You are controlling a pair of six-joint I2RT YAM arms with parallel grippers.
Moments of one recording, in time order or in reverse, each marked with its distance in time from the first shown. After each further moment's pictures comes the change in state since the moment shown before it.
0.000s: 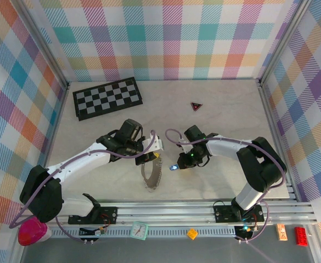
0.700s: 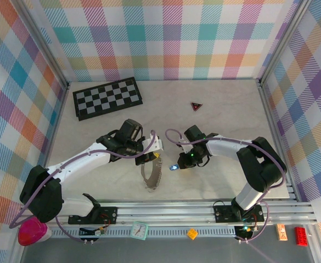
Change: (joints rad) left arm 0.000 0.000 0.000 -0.003 0.000 0.000; right arm 0.000 0.000 0.000 0.000 0.004 0.000
